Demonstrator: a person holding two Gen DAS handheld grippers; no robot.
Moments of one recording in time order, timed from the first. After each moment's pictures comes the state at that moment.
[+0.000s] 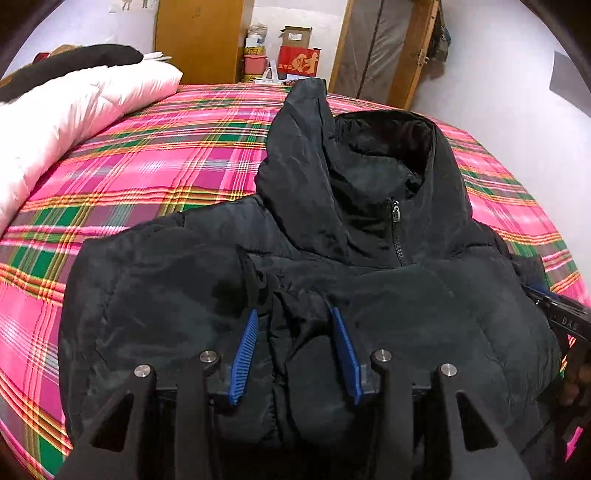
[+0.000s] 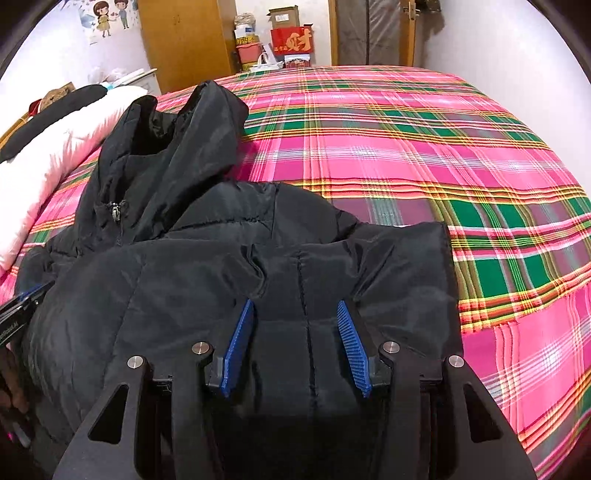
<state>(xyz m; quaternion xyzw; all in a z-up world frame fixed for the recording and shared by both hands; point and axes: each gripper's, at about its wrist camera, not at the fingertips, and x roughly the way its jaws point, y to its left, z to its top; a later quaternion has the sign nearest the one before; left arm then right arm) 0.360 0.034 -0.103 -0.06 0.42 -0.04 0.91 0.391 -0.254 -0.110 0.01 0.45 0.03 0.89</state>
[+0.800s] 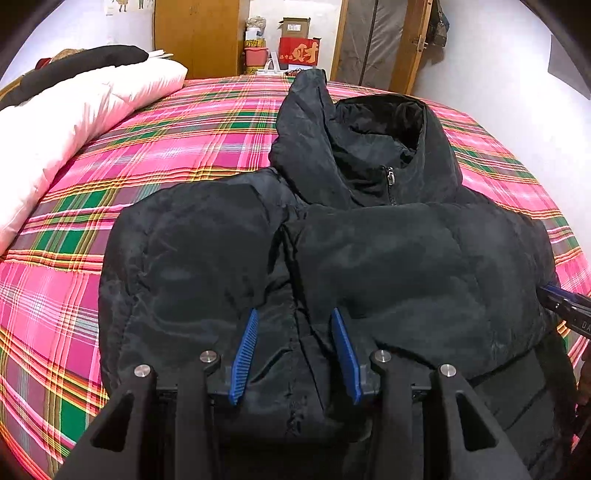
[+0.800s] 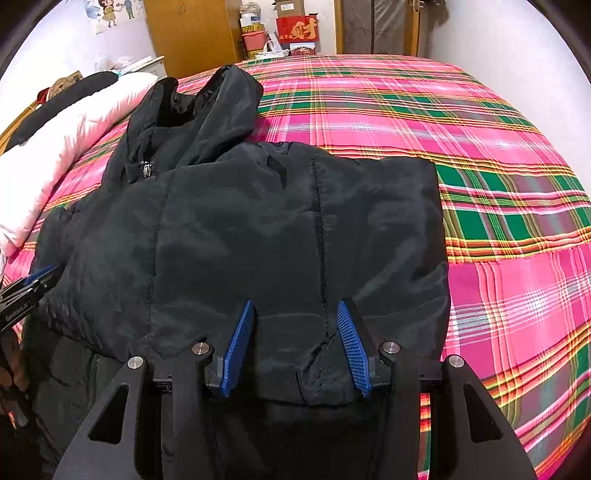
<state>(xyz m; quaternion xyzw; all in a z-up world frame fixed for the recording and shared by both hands) 0.318 0.040 -0.097 -0.04 0.44 -0.03 0.90 0.333 -0.256 -0.097 0.02 0.47 0.05 0.88</state>
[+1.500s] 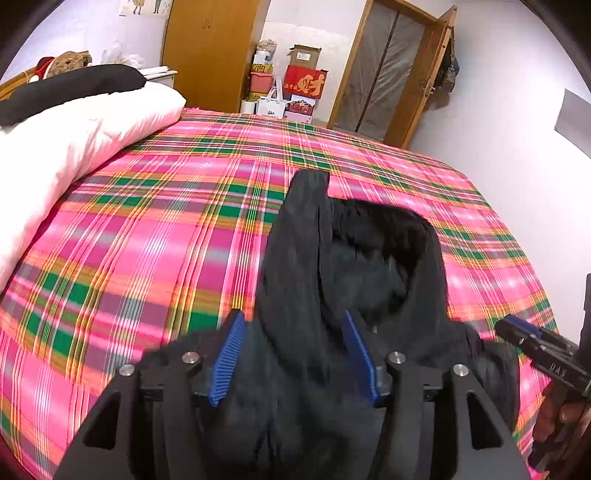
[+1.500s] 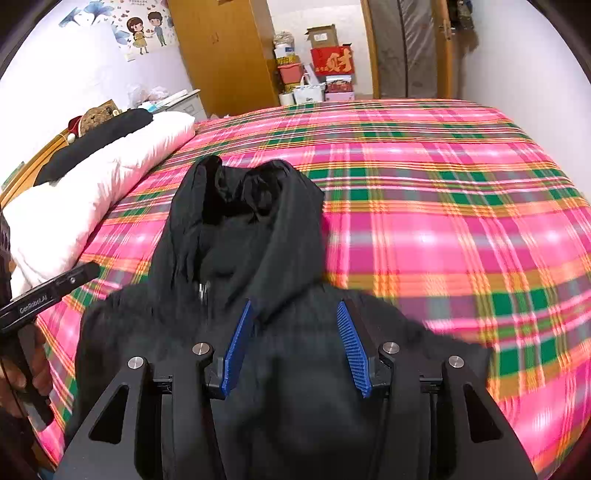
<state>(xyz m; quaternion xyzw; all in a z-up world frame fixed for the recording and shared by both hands) 0.438 0.057 -0.005 -0.10 0.39 -0.04 0.91 0.454 -0.206 -0.024 0.04 0.42 0.12 0.90</state>
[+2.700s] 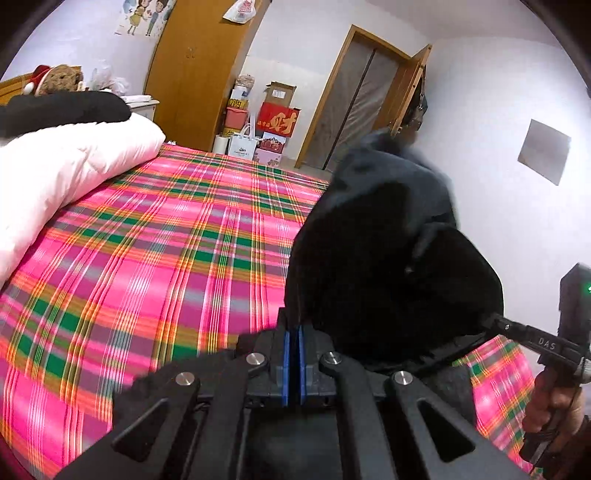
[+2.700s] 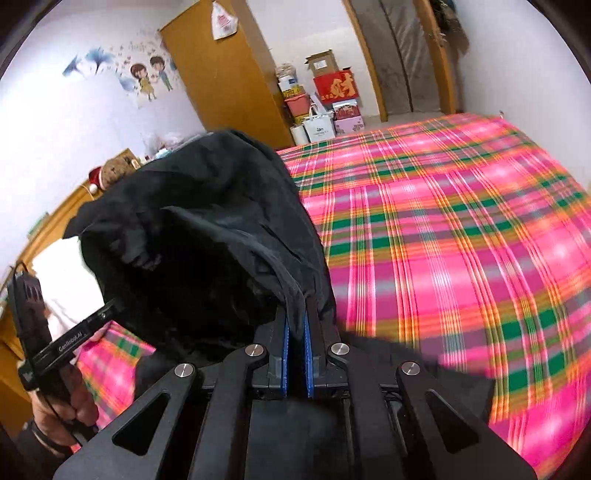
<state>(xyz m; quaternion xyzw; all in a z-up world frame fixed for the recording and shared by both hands) 0.373 0.074 0.049 -0.14 0.32 -0.10 0.93 0.390 -0.226 0.036 0.13 0.36 0.15 0.91</state>
